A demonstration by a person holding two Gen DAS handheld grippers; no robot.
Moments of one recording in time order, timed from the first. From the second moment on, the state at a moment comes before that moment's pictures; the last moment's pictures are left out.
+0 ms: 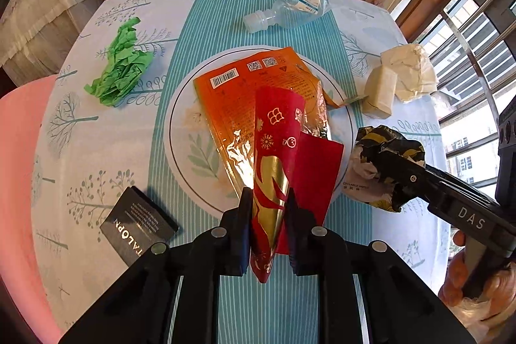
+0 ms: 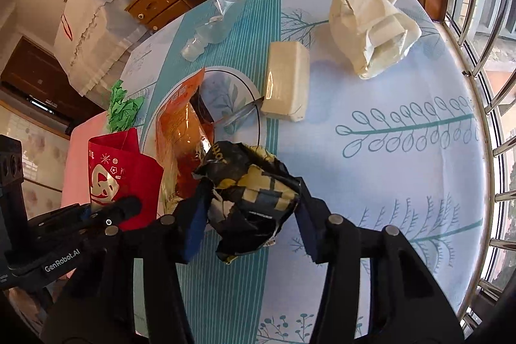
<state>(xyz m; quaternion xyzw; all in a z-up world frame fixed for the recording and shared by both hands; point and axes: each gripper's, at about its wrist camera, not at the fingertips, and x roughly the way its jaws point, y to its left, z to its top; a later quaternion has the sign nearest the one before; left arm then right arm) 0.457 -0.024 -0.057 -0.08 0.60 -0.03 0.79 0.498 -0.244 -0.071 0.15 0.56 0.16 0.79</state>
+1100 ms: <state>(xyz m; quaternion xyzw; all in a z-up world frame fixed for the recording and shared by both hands) 0.197 0.037 0.068 -0.05 0.52 -0.12 0.85 0.212 -0.198 0.059 0.19 0.47 0.12 0.85</state>
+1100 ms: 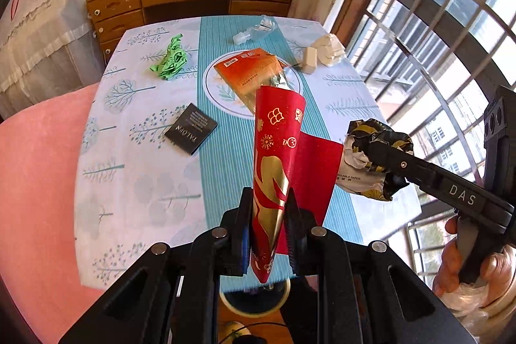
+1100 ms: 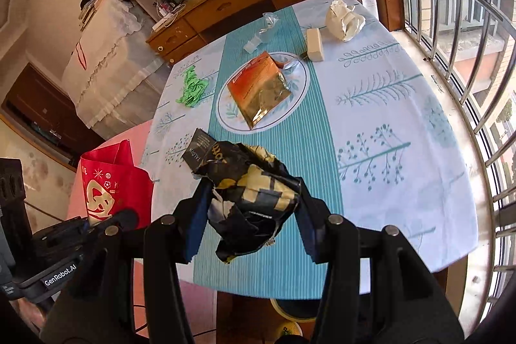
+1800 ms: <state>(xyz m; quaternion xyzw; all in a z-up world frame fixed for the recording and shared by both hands) 0.005 0.076 0.044 -0.01 0.54 -0.20 0.82 -0.019 -0.120 0.056 0.17 0.50 0.08 0.85</state>
